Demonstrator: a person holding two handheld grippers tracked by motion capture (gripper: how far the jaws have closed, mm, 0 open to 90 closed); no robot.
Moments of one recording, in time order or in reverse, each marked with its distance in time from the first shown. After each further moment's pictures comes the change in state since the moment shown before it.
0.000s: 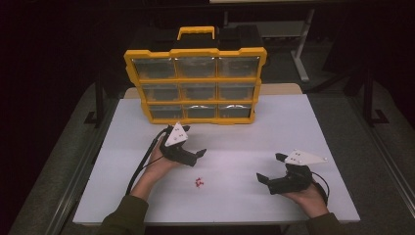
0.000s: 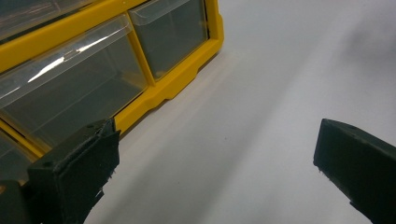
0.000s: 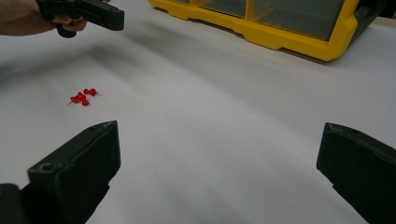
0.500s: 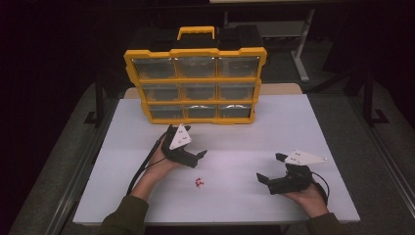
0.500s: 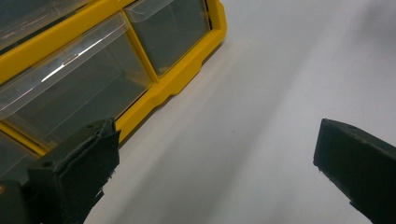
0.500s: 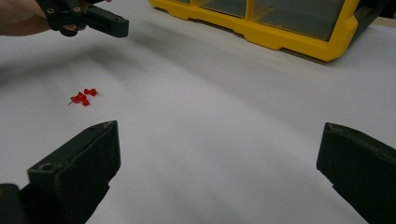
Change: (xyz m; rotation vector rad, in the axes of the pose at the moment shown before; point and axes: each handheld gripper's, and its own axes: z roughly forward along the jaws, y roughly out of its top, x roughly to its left) left arm -0.006 0.000 0.004 0.032 0.032 0.079; right arm 0.000 0.000 0.000 0.000 0.001 0.000
